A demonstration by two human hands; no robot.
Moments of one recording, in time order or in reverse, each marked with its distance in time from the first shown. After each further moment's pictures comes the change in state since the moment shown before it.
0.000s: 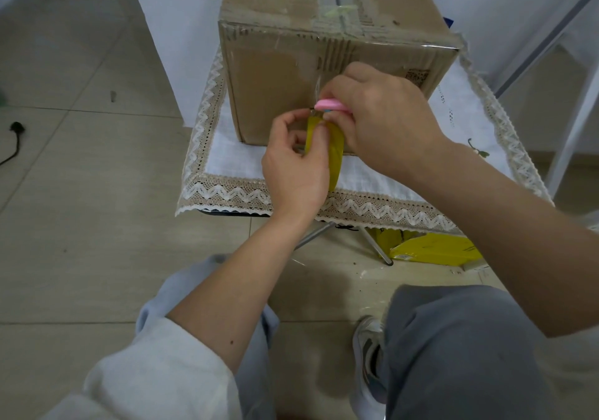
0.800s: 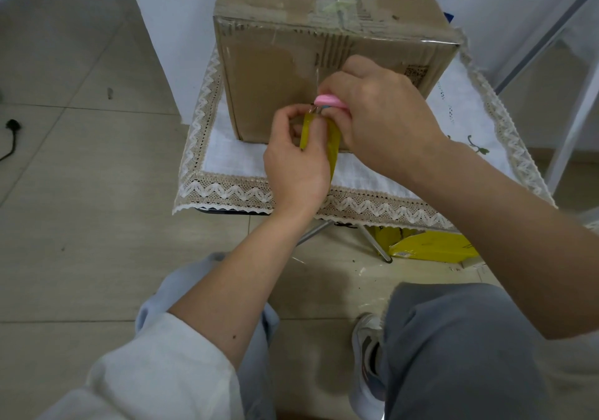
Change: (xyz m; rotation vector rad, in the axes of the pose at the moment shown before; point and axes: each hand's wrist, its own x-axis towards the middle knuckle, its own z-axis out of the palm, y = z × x) left_hand 0.000 0.004 0.004 -0.002 0.014 0.011; right_hand -0.001 -0.005 -0.003 0.045 -0.004 0.030
